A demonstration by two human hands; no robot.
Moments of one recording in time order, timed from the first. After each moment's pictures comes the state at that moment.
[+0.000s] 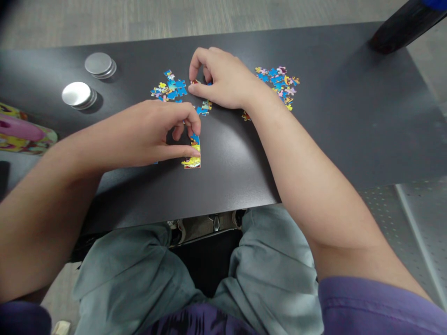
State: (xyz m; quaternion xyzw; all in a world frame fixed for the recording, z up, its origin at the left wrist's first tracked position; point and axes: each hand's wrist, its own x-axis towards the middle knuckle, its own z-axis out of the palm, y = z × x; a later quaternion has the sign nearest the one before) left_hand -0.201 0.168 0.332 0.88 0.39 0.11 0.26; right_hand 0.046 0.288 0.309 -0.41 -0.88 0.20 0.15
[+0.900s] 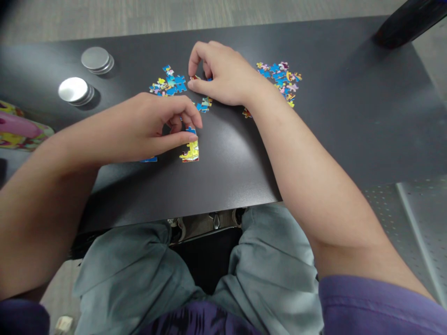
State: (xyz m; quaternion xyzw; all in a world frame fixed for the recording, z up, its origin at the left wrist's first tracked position) left_hand -0.201 0.170 0.340 0.87 0.39 0.10 0.29; right_hand 0.044 0.288 0.309 -0.42 -0.87 0.20 0.15
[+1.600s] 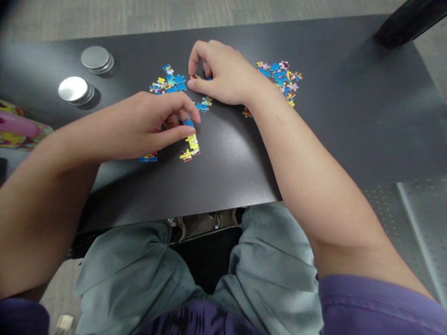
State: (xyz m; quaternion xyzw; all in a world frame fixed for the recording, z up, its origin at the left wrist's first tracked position) left_hand -0.207 0.177 0.333 0.86 0.40 0.11 0.31; right_hand 0.046 0.291 0.306 -0.42 -0.87 0.20 0.16
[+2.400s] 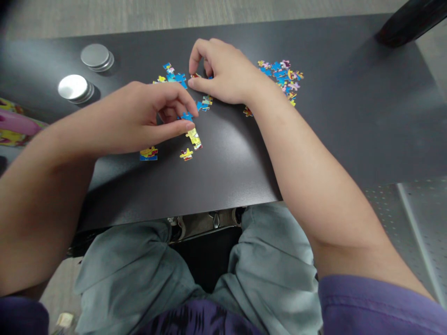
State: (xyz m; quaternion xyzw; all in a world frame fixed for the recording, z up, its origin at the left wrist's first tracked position) left_hand -0.205 0.172 0.347 0.85 0.42 0.12 0.30; right_hand 0.045 0.291 0.306 -0.41 -0.87 0.20 0.17
